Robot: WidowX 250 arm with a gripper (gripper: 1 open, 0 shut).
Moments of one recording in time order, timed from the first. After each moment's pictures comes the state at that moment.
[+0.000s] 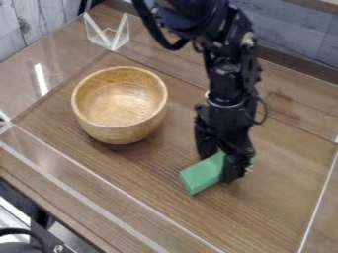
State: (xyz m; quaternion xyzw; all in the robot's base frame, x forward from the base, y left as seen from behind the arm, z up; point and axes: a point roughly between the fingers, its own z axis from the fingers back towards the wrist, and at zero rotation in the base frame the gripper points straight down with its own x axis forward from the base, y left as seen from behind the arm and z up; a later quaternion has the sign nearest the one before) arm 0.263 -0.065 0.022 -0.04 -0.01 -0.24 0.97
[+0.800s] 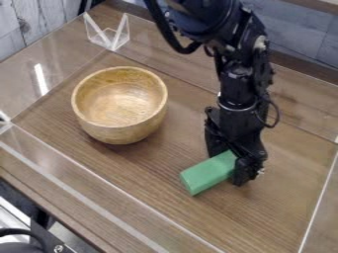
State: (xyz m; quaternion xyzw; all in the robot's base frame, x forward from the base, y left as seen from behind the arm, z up) arm 0.266 -0.073 0.018 -0.05 -0.01 -0.23 0.97
